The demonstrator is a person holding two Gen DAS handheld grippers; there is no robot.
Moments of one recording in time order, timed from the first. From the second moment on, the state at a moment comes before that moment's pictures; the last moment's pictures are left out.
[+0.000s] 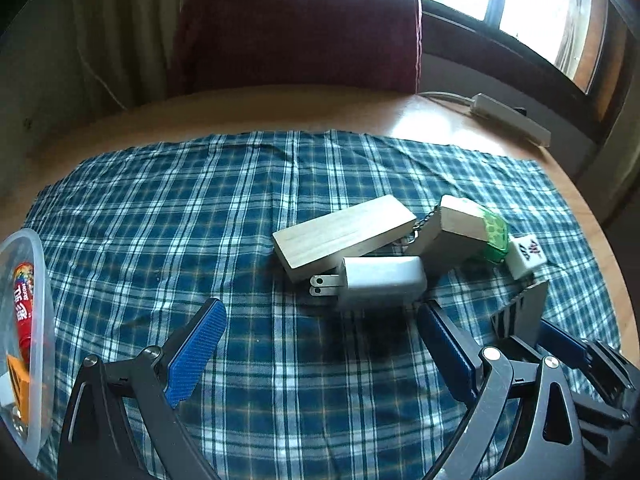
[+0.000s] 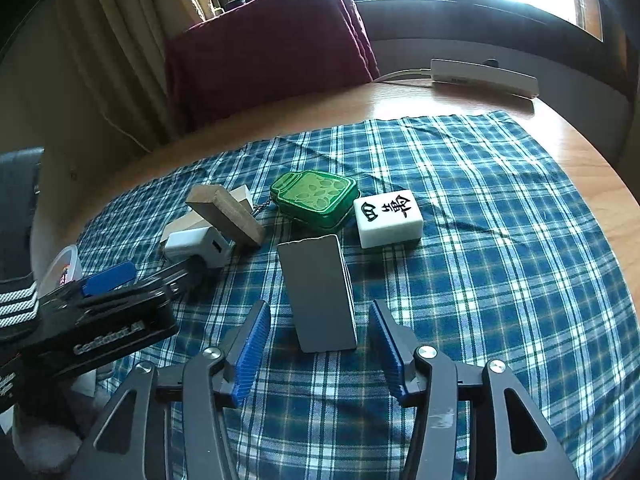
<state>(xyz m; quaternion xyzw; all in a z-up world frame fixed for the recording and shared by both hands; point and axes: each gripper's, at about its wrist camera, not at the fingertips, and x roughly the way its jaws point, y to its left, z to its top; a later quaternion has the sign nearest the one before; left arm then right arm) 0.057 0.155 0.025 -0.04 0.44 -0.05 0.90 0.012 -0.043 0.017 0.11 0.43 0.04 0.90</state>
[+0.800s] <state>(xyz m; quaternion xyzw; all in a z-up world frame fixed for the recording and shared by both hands) 0.086 0.128 0.018 -0.05 0.42 -0.09 0.90 0.013 -0.035 0.015 0.09 0.42 0.03 0.90</state>
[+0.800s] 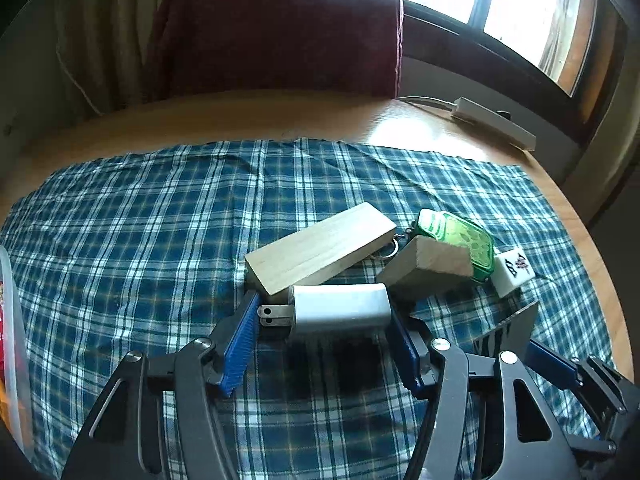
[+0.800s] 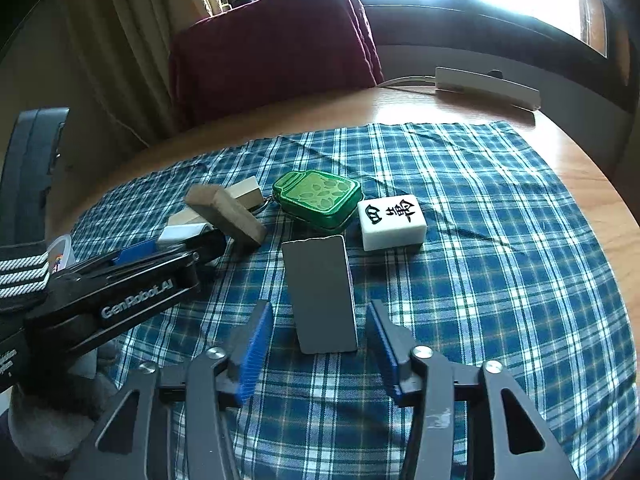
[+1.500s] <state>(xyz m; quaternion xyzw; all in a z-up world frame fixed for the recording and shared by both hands) 0.021 0.183 0.040 -0.07 0.37 -0.04 0.93 0.001 -0.031 0.026 0.09 0.40 0.05 0.91</state>
